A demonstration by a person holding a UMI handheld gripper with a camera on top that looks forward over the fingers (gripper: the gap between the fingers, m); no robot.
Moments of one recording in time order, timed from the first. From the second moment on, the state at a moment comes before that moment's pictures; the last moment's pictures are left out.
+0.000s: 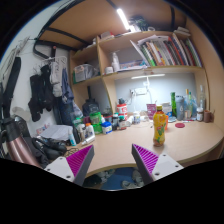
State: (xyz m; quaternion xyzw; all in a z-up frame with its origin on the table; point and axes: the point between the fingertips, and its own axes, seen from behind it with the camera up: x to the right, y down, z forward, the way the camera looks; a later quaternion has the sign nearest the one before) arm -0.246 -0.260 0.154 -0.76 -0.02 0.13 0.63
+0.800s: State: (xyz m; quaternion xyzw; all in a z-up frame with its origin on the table) arm -0.049 -0.032 0.089 -0.75 -0.01 -0.01 0.66
